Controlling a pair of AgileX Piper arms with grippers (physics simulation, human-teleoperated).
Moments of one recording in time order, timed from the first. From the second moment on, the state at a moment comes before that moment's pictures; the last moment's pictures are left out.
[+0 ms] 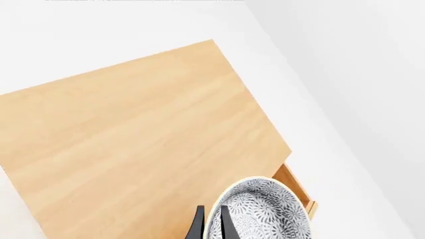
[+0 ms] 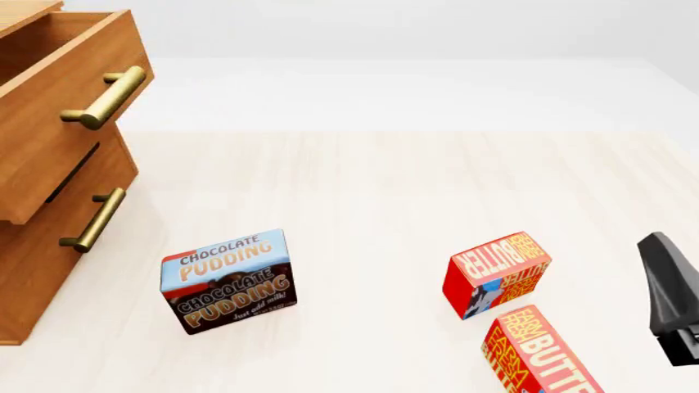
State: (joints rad) left arm 0.51 1.20 -1.39 0.73 -0.64; right arm 0.12 0.00 0.00 -0.11 0.04
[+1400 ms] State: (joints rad) left arm 0.57 1.40 -1.49 0.70 -0.63; right arm 0.10 0.00 0.00 -0.11 0.04
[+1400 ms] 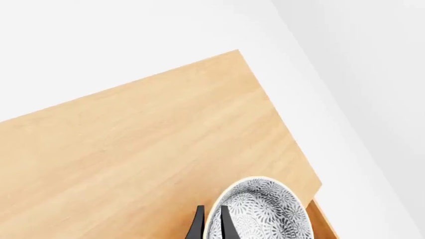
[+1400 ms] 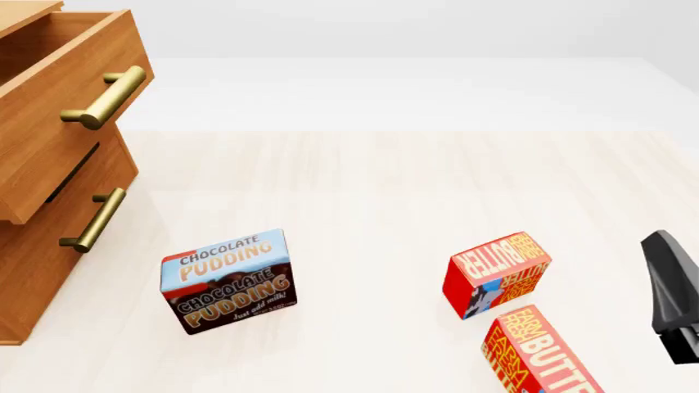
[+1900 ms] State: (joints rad) left arm 0.54 1.38 -1.47 0.69 -0.64; right arm 0.10 0.00 0.00 -0.12 0.05
